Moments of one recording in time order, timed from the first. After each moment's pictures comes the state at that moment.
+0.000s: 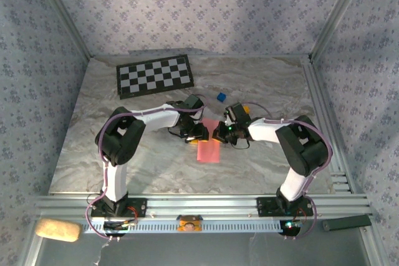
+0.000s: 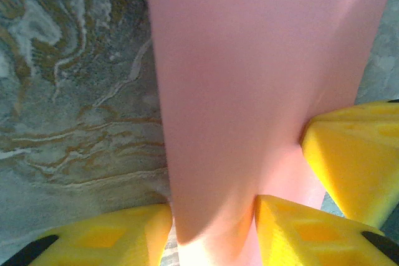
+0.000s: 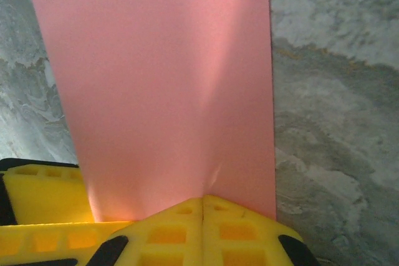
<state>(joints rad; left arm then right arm) -0.73 1.95 1.25 -0.60 0.36 -0.69 0.54 1.72 0.79 -0.06 -0.43 0.86</state>
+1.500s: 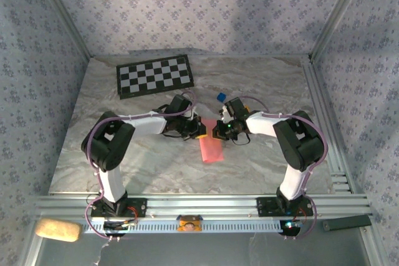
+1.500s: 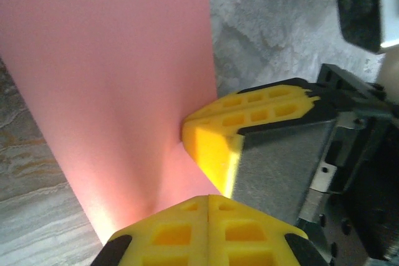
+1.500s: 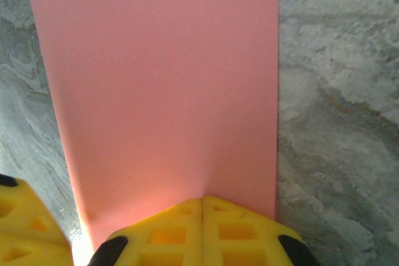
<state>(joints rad) -0.65 1.82 1.00 -0.13 0.62 -0.86 0.50 1.79 0.90 -0.21 -0.48 0.60</state>
